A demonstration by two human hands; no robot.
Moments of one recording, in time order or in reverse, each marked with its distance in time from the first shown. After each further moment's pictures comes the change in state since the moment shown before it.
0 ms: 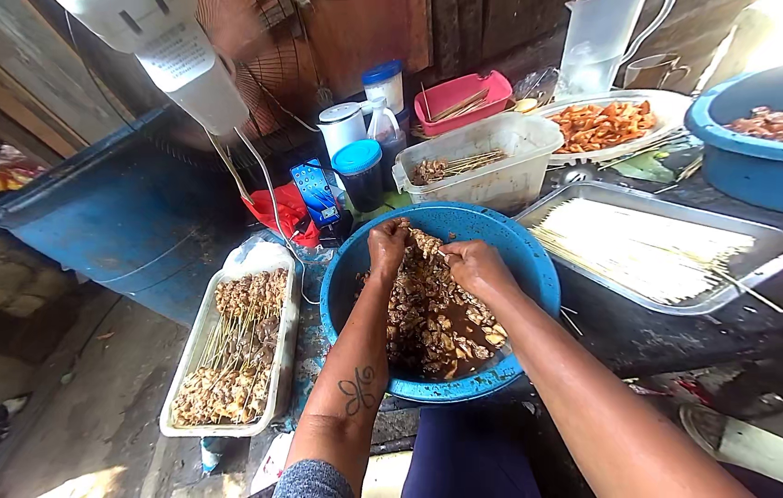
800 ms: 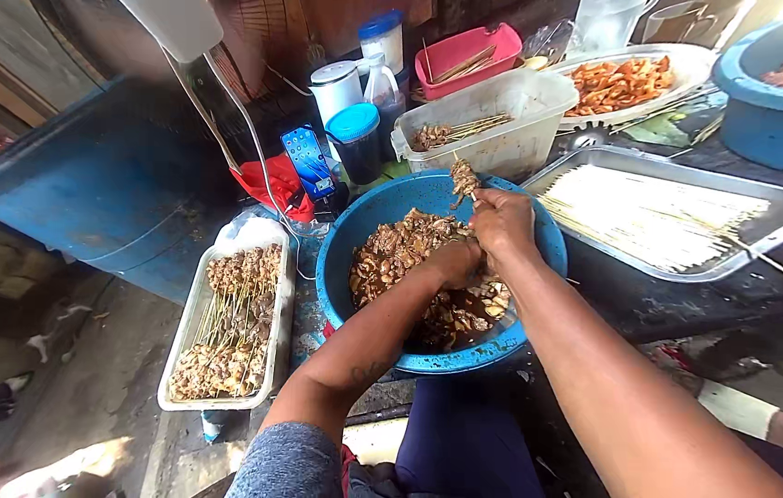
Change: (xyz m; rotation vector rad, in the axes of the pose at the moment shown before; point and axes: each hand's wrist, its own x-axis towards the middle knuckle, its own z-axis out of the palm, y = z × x) left_hand -0.059 0.033 0.058 0.842 -0.951 0.239; right_hand 0.008 0.006 -0.002 0.342 0.347 0.085
